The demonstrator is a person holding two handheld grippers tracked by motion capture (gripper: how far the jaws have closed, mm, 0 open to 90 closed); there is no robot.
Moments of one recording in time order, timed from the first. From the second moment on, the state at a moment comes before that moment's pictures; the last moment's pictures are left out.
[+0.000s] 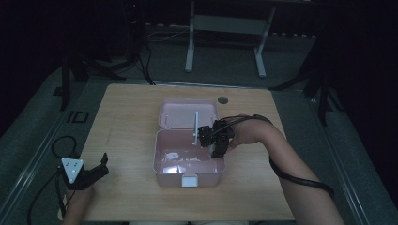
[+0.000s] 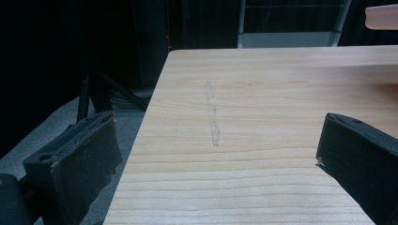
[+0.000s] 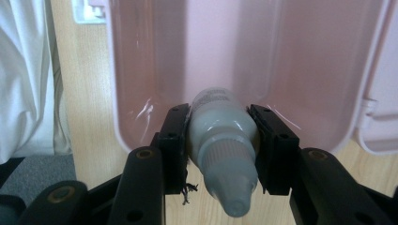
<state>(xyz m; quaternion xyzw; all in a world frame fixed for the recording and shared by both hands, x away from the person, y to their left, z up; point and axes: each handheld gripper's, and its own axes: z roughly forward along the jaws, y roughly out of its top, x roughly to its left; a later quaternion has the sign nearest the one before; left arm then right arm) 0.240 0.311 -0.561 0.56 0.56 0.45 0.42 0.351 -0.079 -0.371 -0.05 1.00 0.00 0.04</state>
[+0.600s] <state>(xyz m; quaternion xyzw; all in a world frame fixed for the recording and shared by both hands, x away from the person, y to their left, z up) 0.240 0.311 -0.561 0.56 0.56 0.45 0.42 0.355 -0.067 -0.426 -0.05 1.00 0.00 0.02</state>
